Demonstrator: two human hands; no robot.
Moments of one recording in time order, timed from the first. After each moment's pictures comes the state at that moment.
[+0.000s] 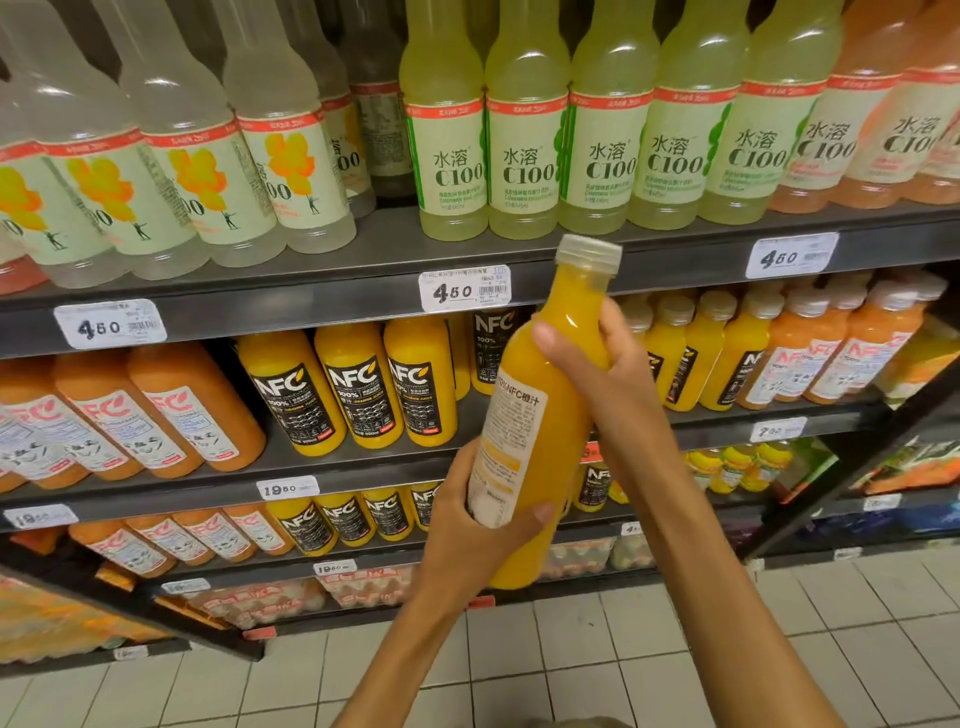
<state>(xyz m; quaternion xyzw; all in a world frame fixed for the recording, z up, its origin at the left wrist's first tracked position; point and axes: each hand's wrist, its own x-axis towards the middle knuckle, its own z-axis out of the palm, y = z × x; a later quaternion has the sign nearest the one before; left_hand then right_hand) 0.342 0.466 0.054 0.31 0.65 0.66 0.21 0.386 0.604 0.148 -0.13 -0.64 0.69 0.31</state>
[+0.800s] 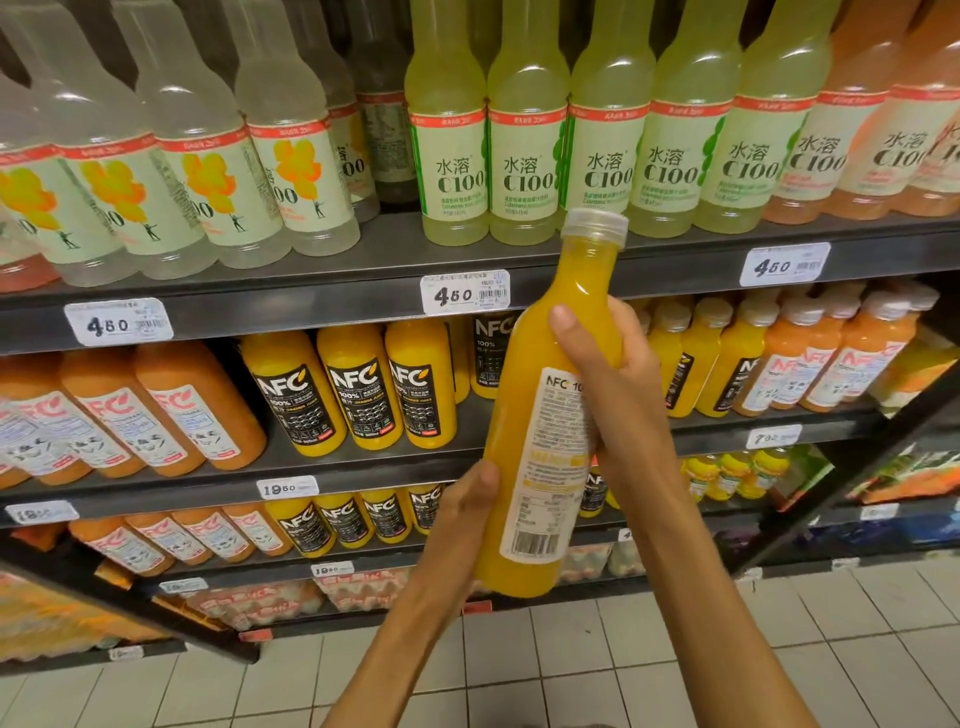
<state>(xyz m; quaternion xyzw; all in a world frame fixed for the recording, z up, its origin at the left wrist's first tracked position) 0.346 0.464 0.064 0.24 0.56 0.70 0.39 0.394 0.596 0.156 -0.16 -0.61 0.71 0.32</state>
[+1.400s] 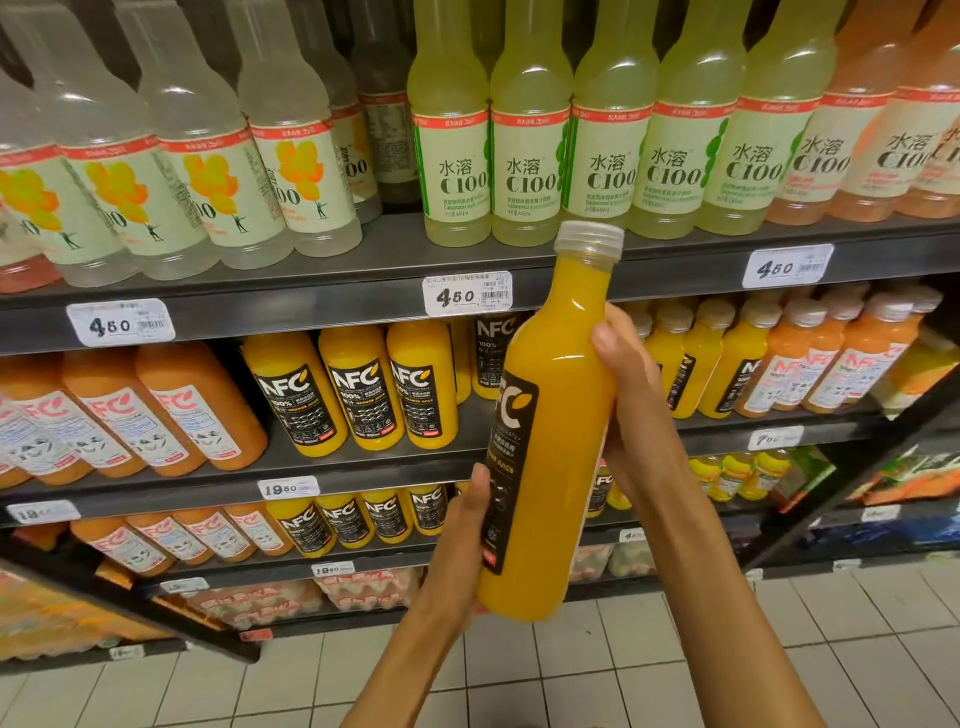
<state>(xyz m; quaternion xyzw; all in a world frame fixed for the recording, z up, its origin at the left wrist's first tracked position) 0.350 0.461 0.053 0.19 0.53 0.71 0.43 0.396 0.608 0.146 -0.09 -0.58 0.76 0.28</state>
